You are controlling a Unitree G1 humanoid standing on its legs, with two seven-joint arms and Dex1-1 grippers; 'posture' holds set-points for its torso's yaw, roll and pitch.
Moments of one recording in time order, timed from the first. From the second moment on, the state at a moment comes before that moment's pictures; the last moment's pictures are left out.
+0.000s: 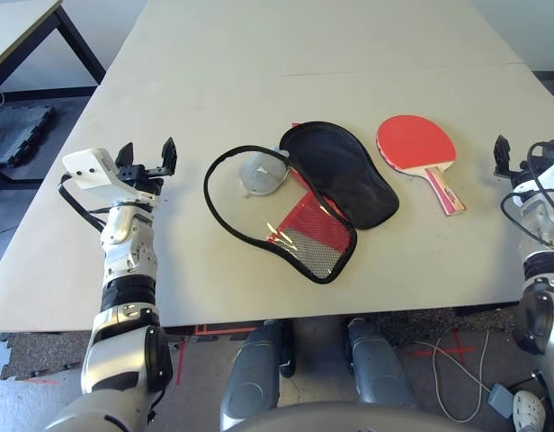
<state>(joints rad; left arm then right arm) -0.51 0.41 0.41 0.68 -0.36 -0.30 -0.35 -0.71 -0.58 -0.42 1.04 0.24 -0.35 0.28</state>
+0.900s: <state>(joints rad) -0.54 0.56 0.37 0.12 -0.51 0.13 -0.39 -0.79 -0.55 -0.39 1.12 0.22 -0.35 0.29</state>
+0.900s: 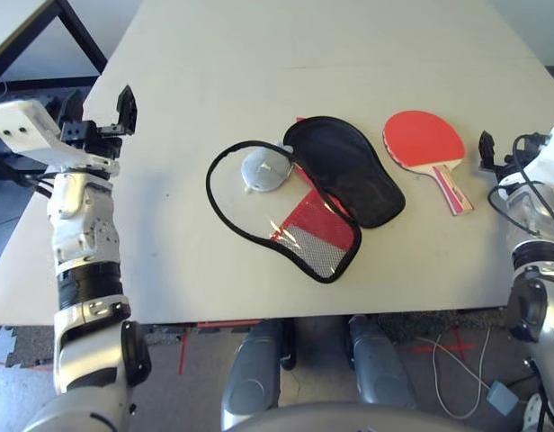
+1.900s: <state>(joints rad) -0.49 0.49 -0.03 -0.26 -0.62 0.55 -0.76 -0.65 -0.69 -0.23 0.24 0.26 0.74 0.35</state>
